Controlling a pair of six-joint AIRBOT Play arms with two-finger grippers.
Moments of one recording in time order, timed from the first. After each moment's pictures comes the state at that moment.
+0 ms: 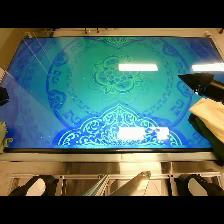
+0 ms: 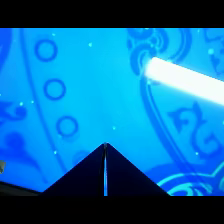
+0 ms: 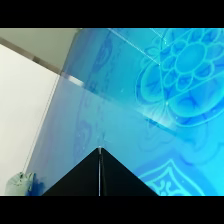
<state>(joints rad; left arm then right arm) 0.43 -1.01 1.15 -1.70 1.26 1.71 -0.36 -0.95 0.78 -0.15 1.10 0.84</state>
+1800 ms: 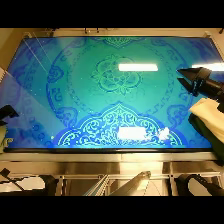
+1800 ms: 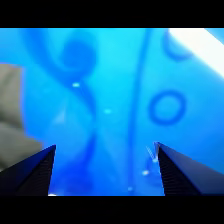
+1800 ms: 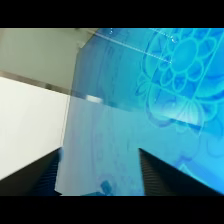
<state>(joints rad) 0.67 -1.52 1.15 -1.68 1.06 1.74 -0.36 -1.07 0.78 -0.06 1.05 0.92</state>
